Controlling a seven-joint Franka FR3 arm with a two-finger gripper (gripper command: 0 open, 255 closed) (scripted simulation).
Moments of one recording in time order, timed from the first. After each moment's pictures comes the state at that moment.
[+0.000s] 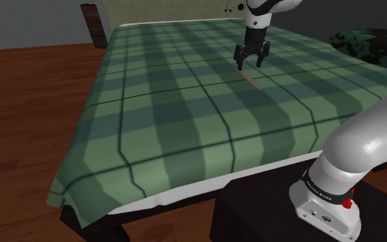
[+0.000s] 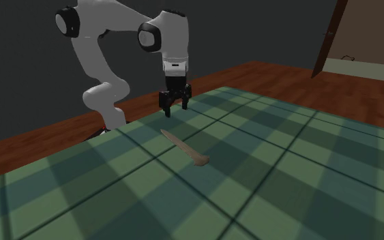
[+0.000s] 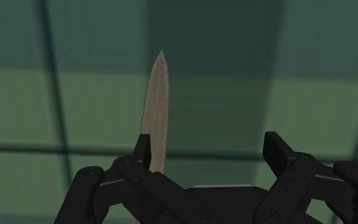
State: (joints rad) arm -0.17 -0.32 -0.09 -2.20 -0.06 1.87 0.17
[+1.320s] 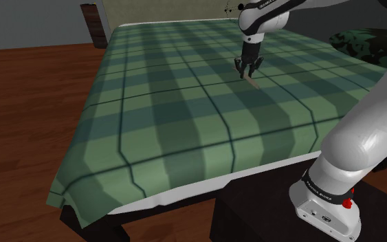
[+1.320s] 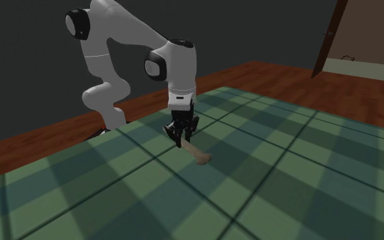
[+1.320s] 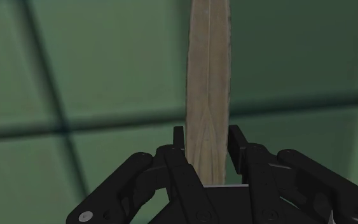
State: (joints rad) arm -0.23 -0.06 -0.15 -2.12 -0.04 2.07 0.19
